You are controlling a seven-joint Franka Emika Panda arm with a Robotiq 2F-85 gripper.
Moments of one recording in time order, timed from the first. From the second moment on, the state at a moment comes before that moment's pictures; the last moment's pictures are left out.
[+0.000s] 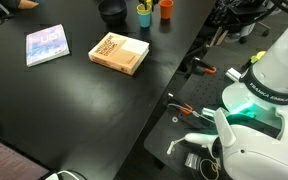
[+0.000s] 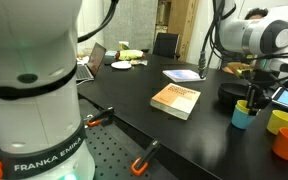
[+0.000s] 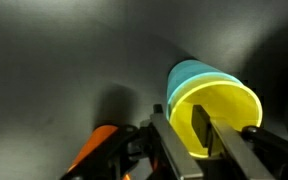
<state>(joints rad) -0.10 0.57 -0.27 -1.92 0.07 2.56 0.69</state>
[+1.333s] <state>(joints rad) -0.10 0.47 -0.27 -1.99 0.09 2.70 0.68</state>
